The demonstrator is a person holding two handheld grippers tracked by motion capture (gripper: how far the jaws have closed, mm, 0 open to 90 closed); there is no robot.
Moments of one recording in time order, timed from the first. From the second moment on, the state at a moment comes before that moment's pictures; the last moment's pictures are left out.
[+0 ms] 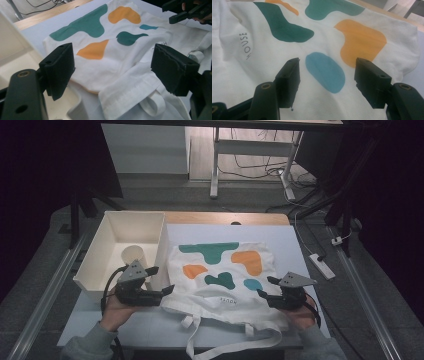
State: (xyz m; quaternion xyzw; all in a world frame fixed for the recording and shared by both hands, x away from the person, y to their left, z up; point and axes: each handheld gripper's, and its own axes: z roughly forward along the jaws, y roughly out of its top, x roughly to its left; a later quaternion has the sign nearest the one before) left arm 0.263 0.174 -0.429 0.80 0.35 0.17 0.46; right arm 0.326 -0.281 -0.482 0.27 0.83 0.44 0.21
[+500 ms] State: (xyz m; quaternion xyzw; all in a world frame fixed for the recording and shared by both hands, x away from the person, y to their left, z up) left arm 0.267 0.136 -0.420 0.83 0.29 0.16 0.46; right arm 0.326 -0.276 -0.482 0.27 0.83 0.44 0.20
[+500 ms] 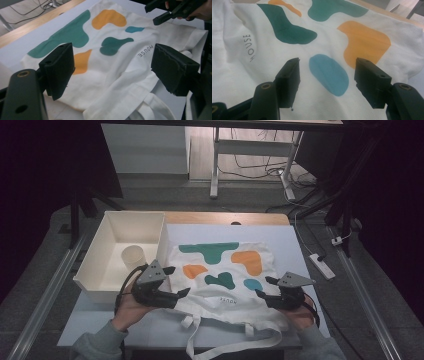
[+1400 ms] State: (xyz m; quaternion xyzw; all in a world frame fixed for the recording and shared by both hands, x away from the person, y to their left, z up) left arm 0.264 0.071 -0.454 0.87 0.23 0.11 0.41; right arm 0.325 -0.270 -0.485 0.26 0.84 0.44 0.20
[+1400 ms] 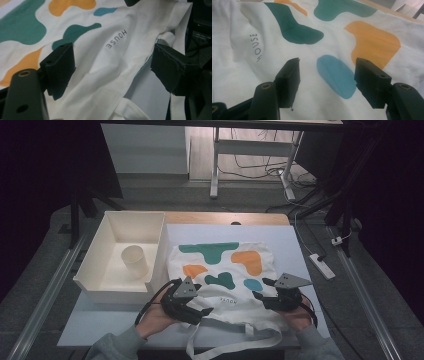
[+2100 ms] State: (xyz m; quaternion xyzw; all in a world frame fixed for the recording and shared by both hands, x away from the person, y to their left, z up) left arm 0.276 0.048 -0.496 0.90 0.22 0.07 0.37; right arm 0.324 -0.267 -0.486 0.25 0.84 0.44 0.19
